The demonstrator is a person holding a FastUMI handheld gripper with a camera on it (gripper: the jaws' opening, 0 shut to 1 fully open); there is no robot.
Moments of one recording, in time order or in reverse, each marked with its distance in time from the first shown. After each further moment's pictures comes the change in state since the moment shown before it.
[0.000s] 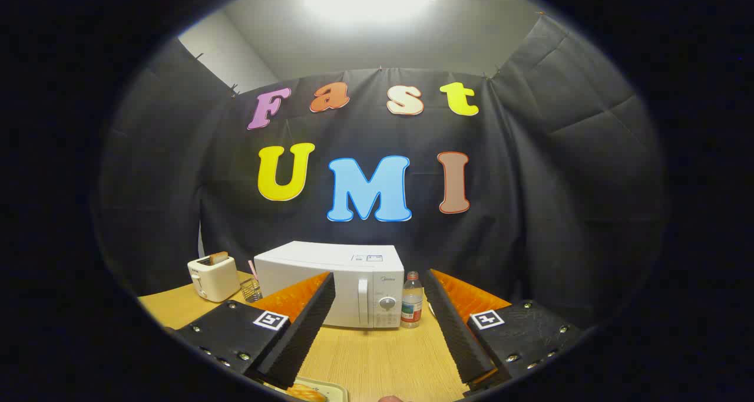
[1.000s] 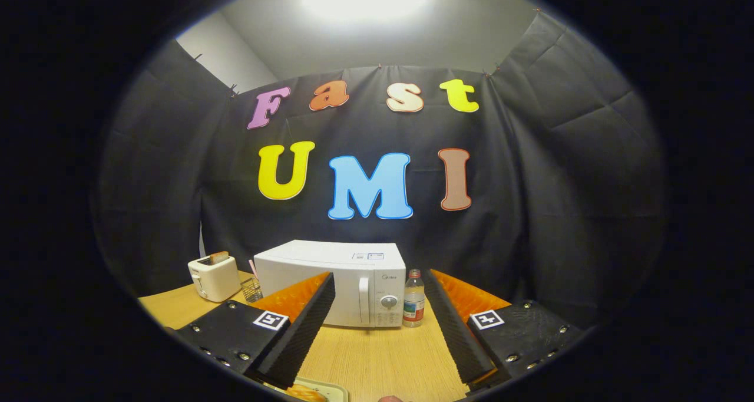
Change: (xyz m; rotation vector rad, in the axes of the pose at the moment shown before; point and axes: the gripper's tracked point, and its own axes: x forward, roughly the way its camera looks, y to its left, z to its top) arm 0.011 0.001 -0.008 0.020 0.010 0.014
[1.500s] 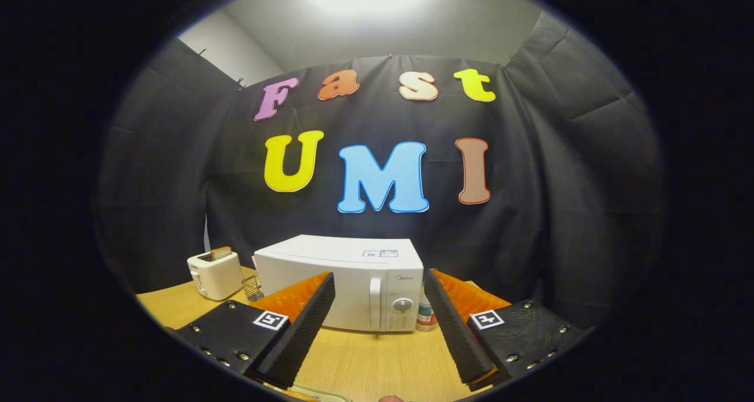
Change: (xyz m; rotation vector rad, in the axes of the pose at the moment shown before) arm 0.062 0.017 -0.022 -0.010 0.028 0.060
